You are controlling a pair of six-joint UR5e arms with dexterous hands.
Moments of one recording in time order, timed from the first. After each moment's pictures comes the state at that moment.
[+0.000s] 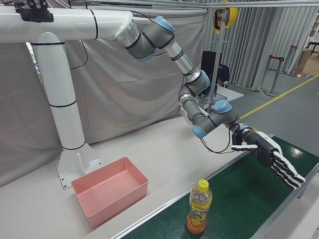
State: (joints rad) left arm -1.23 -1.83 -1.62 -0.08 1.50 0.33; right arm 1.57 -1.50 1.58 -3.22 -1.58 -0.10
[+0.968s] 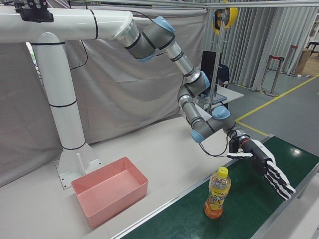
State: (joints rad) left arm -1.18 -1.82 -1.57 -0.14 1.50 0.34; right arm 1.57 -1.50 1.58 -3.22 -1.58 -0.10
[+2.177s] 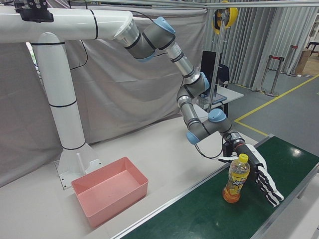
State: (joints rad) left arm -1.13 -1.82 -1.59 -0.14 1.50 0.34; right arm 1.57 -1.50 1.58 -3.22 -1.58 -0.10
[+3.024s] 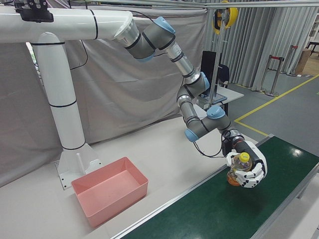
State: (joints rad) left arm -1.14 -1.83 -1.64 -0.09 1.50 0.33; right arm 1.57 -1.50 1.58 -3.22 -1.58 -0.10
